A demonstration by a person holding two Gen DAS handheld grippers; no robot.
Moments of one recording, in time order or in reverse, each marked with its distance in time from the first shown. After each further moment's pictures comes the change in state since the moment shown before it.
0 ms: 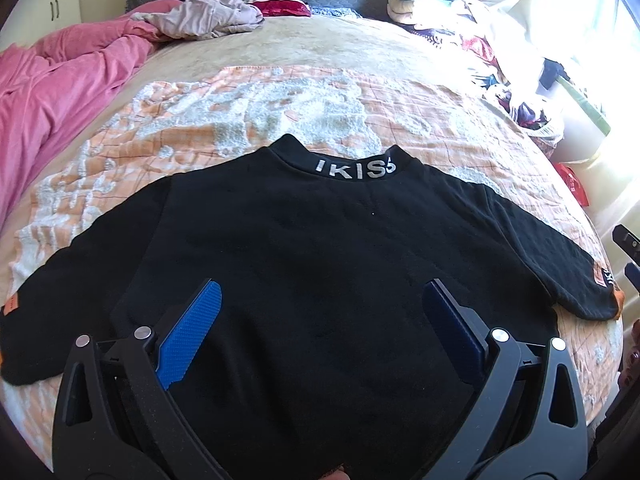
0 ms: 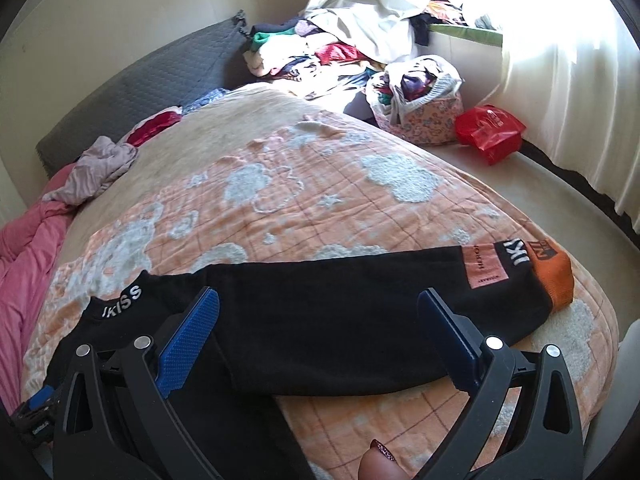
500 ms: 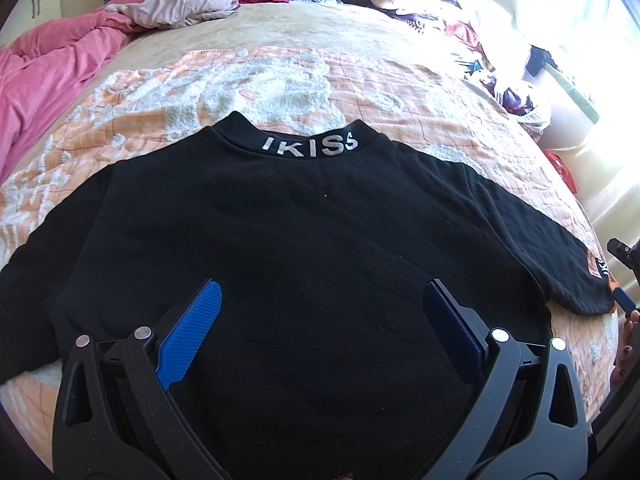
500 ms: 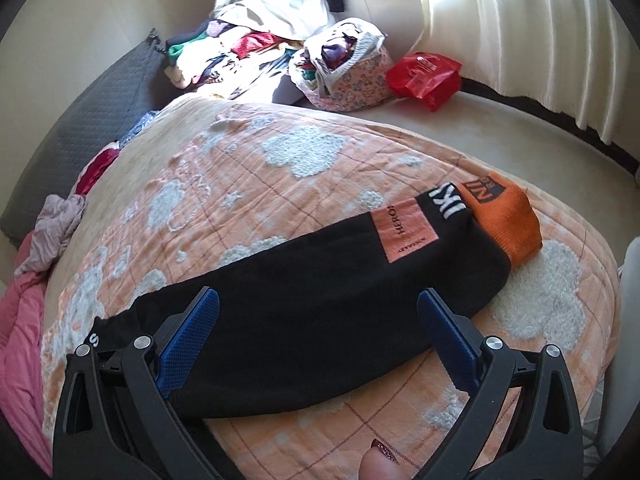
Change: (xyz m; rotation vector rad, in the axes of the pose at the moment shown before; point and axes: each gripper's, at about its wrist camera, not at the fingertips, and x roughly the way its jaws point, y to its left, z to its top) left arm 0.029 -0.031 -0.007 0.020 0.045 -0.059; right arm 0.028 -0.082 -0.009 0.285 0.070 -0.103
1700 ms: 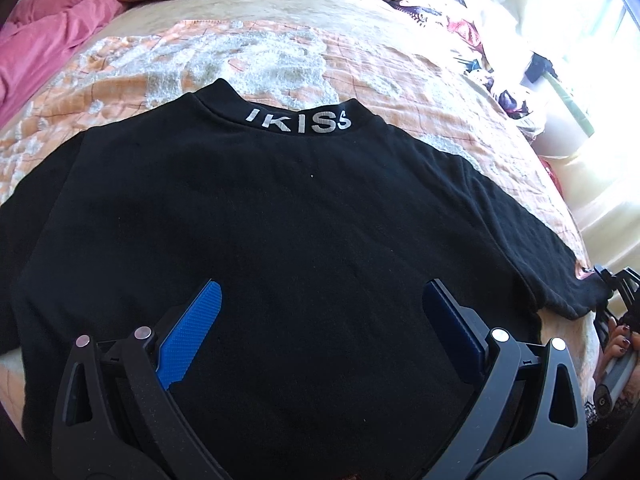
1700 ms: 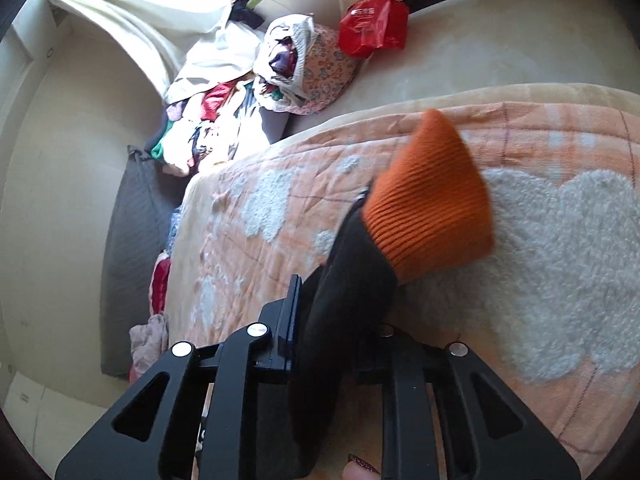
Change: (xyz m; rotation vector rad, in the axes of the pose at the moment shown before) left arm 0.016 0.005 -0.003 -0.073 0.059 -0.081; right arm 0.030 -0.093 0.025 0.502 -0.005 0.323
